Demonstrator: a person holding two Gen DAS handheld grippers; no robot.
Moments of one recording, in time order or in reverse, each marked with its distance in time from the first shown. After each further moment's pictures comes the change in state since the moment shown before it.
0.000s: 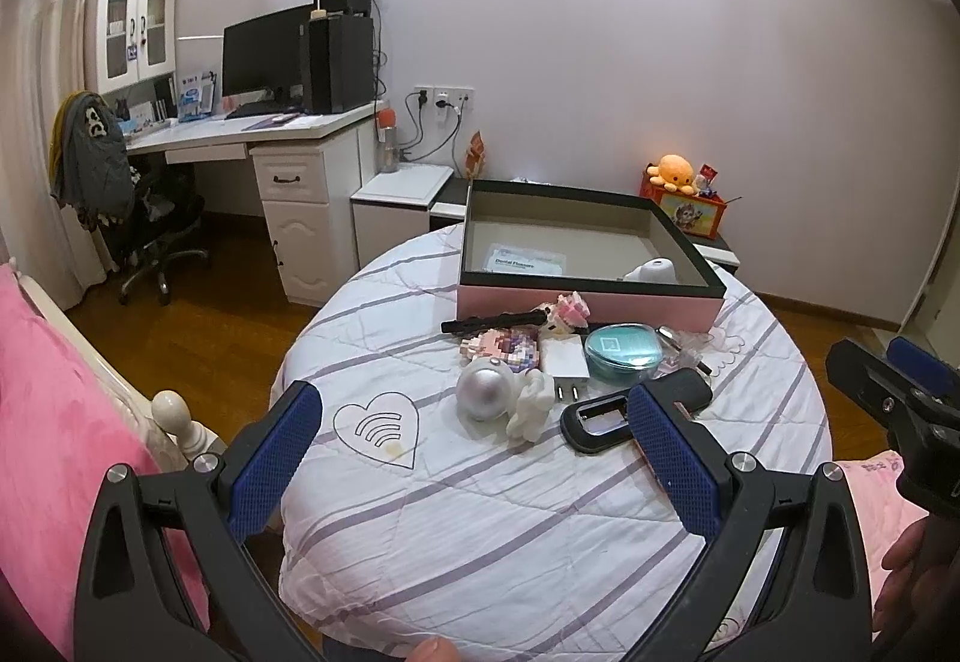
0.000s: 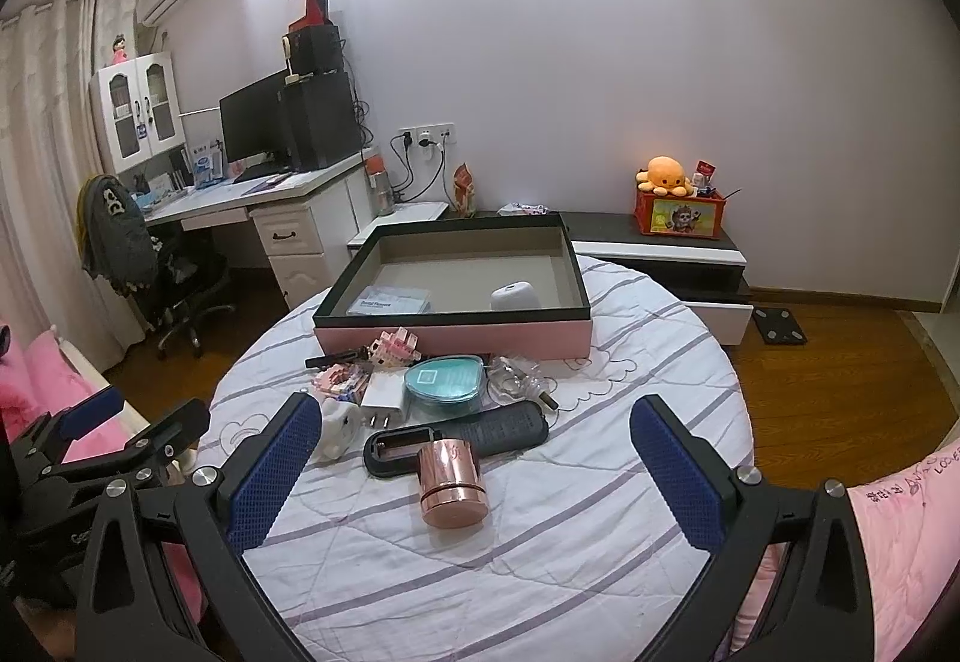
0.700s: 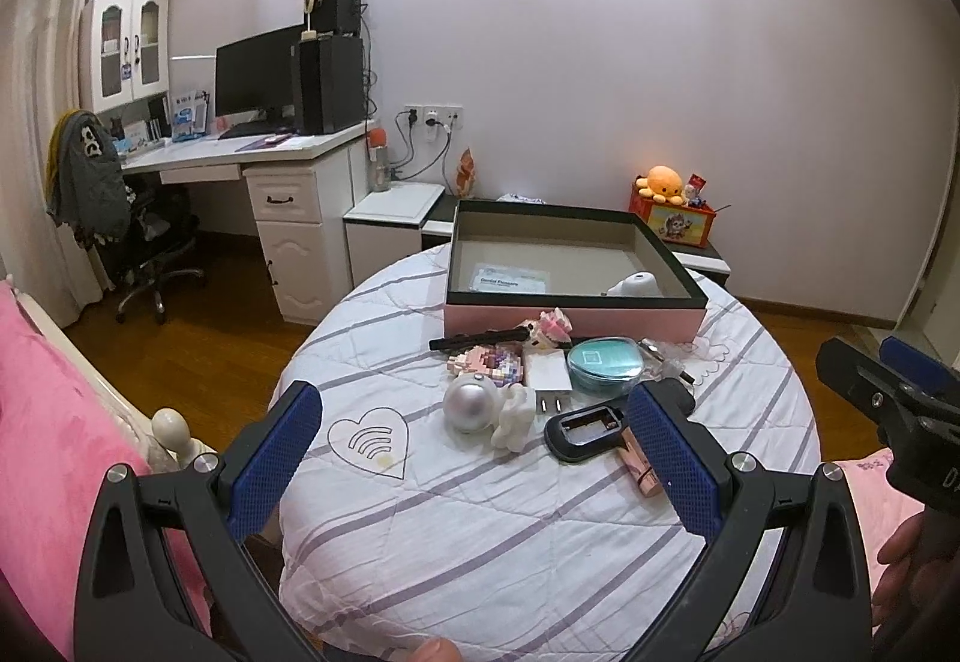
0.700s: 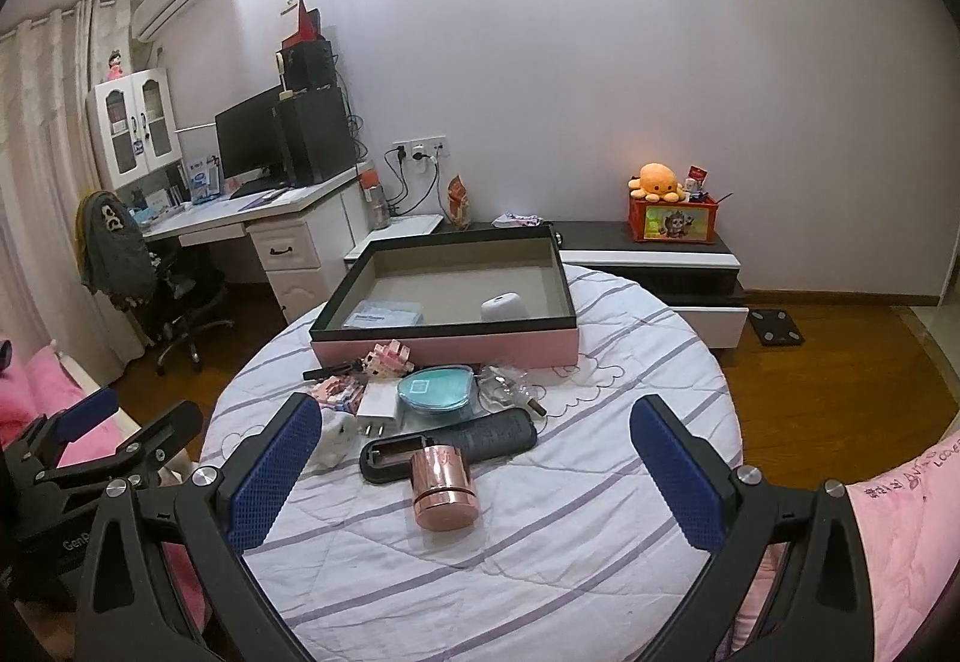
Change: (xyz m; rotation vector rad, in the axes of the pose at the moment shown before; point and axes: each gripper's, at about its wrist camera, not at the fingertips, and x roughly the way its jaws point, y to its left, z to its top) left arm -0.014 -0.010 0.003 0.022 -0.039 -0.013; right arm -0.008 -0.008 0.000 0.017 -0.026 -0.004
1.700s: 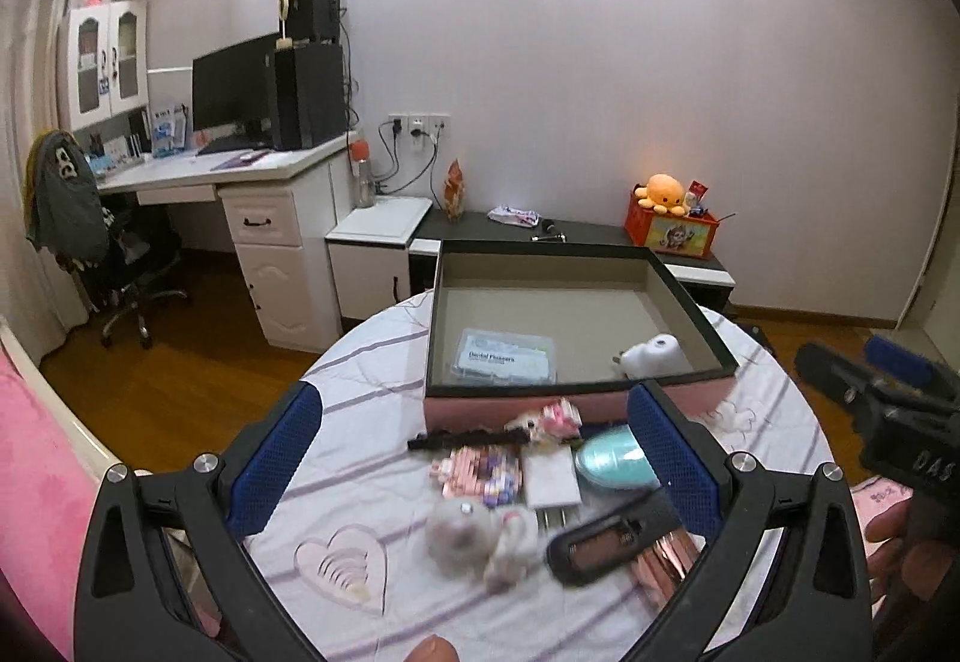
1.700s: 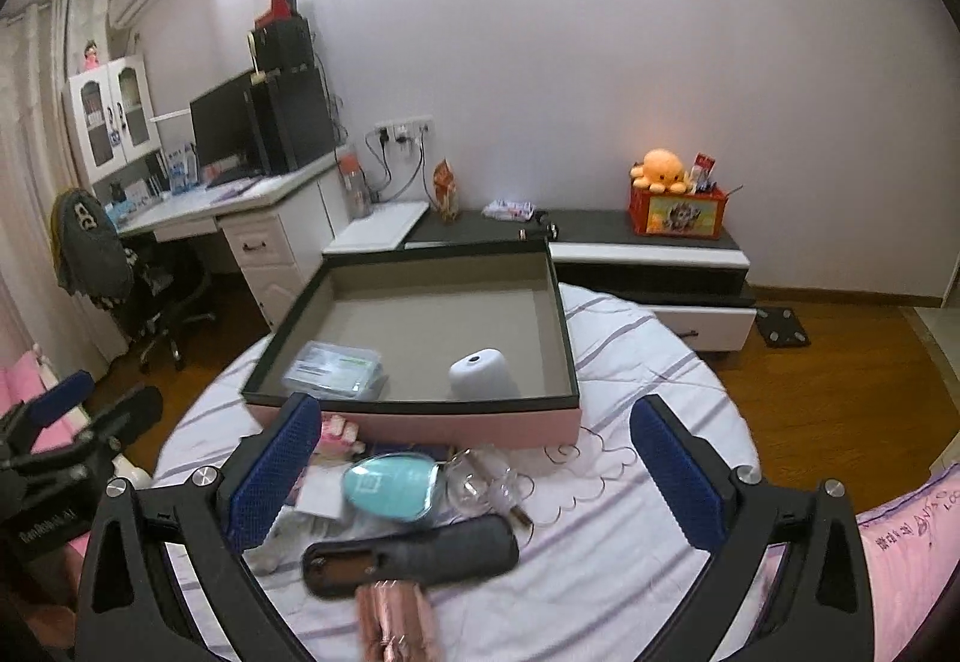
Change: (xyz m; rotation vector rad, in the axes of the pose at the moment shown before) left arm 0.070 -0.007 0.060 0.031 -0.017 -0.018; right arm 0.083 -0.019 0.059 0.009 0.025 -0.021
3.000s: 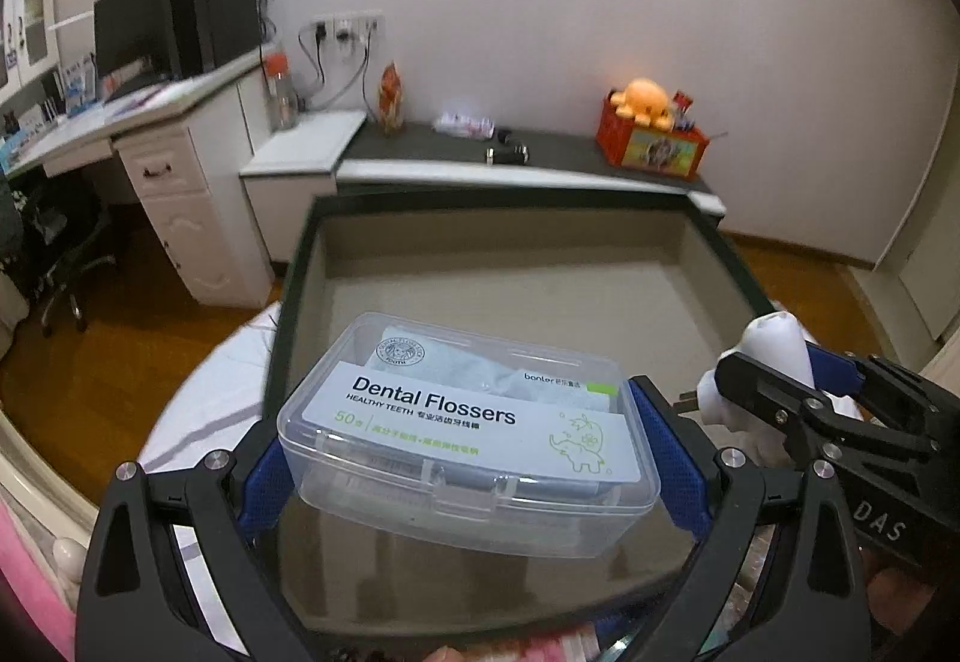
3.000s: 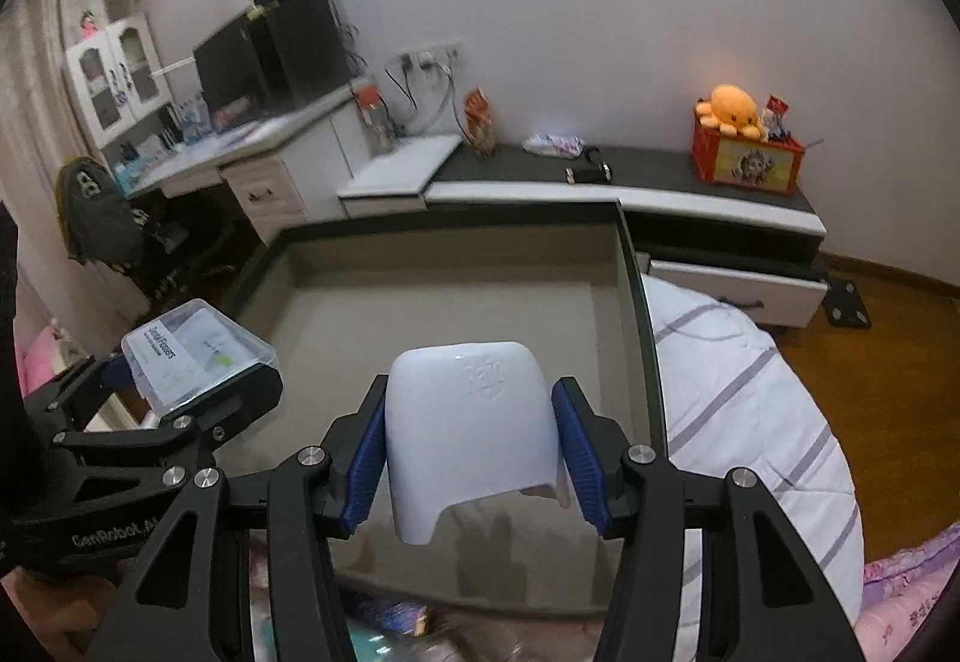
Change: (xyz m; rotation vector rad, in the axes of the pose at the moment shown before) left arm 0.240 -0.036 0.048 0.050 0.280 -0.114; right arm 0.210 -0.026 0.032 -0.005 0.239 0.116
